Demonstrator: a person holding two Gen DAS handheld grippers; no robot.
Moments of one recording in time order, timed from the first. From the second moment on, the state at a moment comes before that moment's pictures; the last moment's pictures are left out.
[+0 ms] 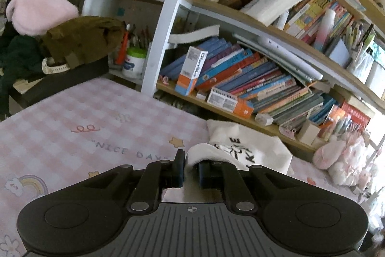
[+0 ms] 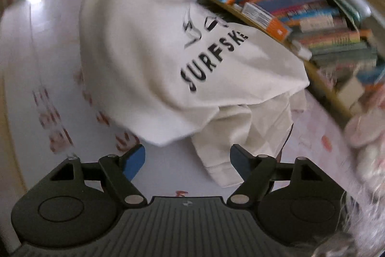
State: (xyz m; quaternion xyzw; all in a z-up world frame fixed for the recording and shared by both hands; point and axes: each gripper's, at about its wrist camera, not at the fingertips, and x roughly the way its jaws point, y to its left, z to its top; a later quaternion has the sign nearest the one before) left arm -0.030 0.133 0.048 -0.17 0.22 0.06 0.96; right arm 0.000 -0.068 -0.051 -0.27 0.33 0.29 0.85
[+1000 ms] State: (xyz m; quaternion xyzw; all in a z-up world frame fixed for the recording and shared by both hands) left arm 0.080 0.074 0.195 -0.03 0.02 -0.01 1.00; right arm -0.032 -0.101 0.074 0.10 0.30 0.56 0.76
